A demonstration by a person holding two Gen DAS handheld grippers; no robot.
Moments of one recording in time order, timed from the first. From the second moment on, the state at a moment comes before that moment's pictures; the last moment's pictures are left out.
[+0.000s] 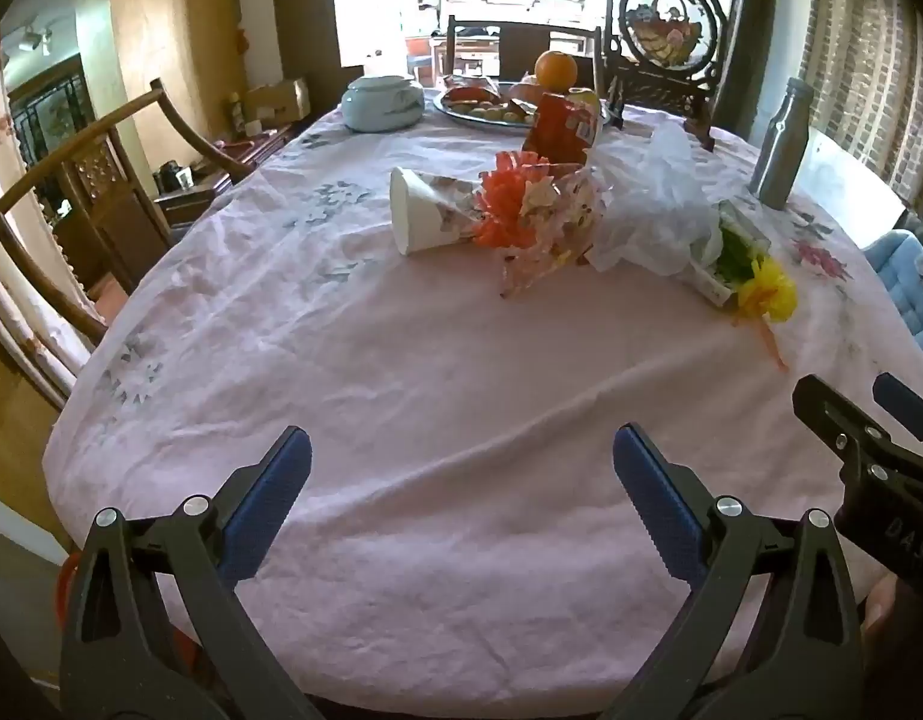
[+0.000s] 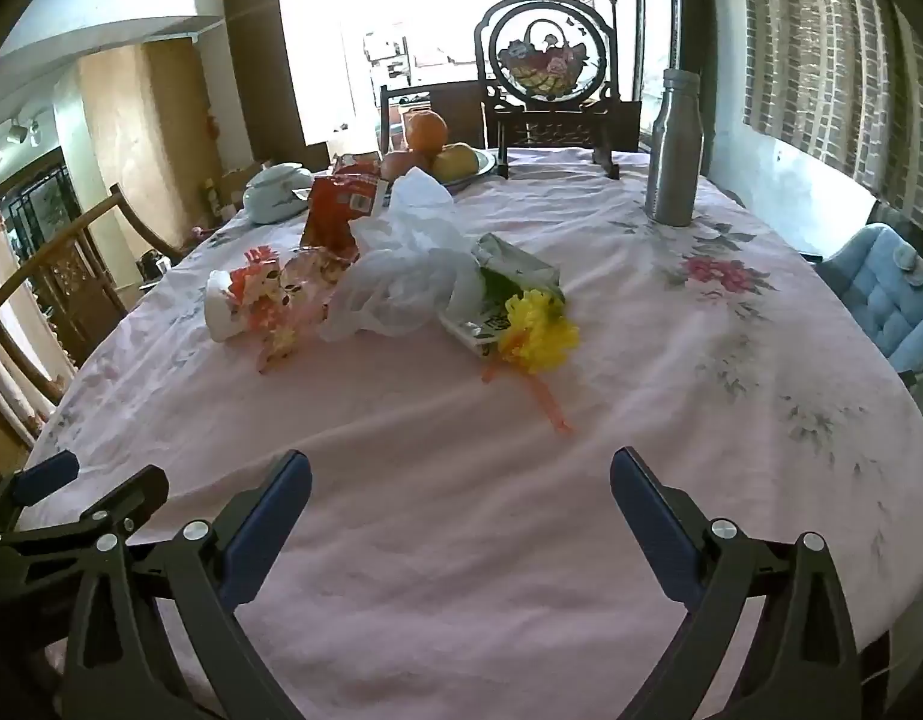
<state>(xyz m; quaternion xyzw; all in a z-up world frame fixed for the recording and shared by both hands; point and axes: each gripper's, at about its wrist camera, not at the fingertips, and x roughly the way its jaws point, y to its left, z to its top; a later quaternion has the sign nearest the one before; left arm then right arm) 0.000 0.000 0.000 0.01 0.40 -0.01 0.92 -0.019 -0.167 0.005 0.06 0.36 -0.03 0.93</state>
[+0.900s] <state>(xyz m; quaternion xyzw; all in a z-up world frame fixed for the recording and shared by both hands) 0.004 0.000 0.002 0.02 0.40 0.00 0.91 -0.015 -0.165 -0.002 0.06 0.36 -0.01 0.93</state>
